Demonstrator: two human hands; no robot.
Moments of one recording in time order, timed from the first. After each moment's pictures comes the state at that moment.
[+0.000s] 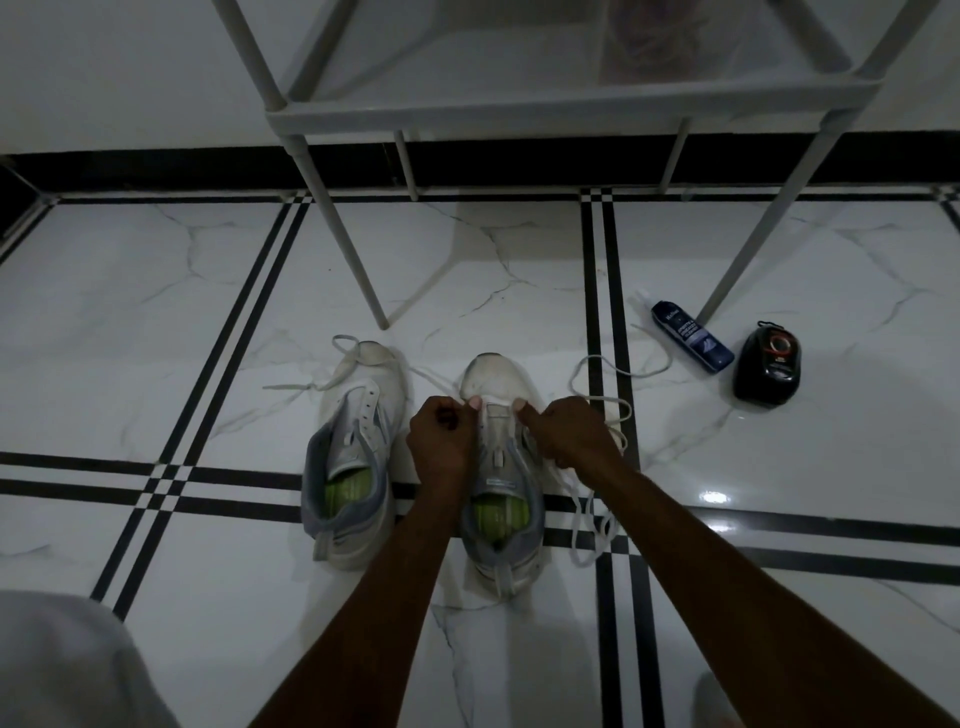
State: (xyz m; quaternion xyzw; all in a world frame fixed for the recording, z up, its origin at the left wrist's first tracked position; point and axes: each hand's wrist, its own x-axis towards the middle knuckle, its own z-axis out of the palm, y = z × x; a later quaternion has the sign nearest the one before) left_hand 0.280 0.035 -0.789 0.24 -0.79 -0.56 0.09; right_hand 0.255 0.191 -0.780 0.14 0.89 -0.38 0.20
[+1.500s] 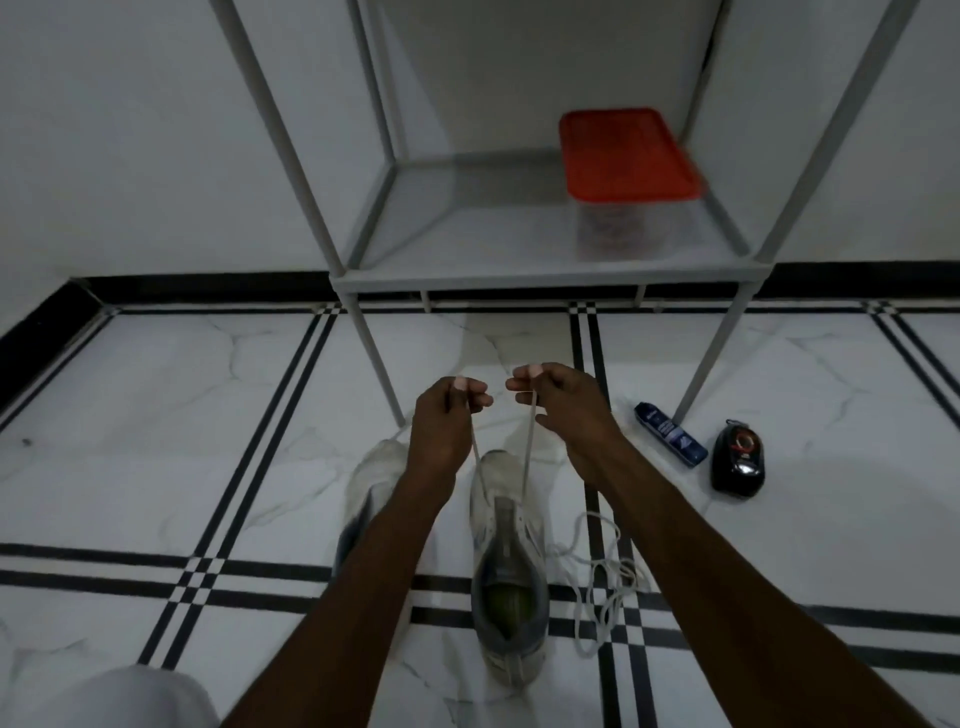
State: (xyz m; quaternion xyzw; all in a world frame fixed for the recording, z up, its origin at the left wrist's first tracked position) left_hand 0.222 0.029 -0.624 0.08 -0.77 -0.63 0.05; right_hand 0.214 0.186 -0.609 0.09 0.69 -0.72 0.06
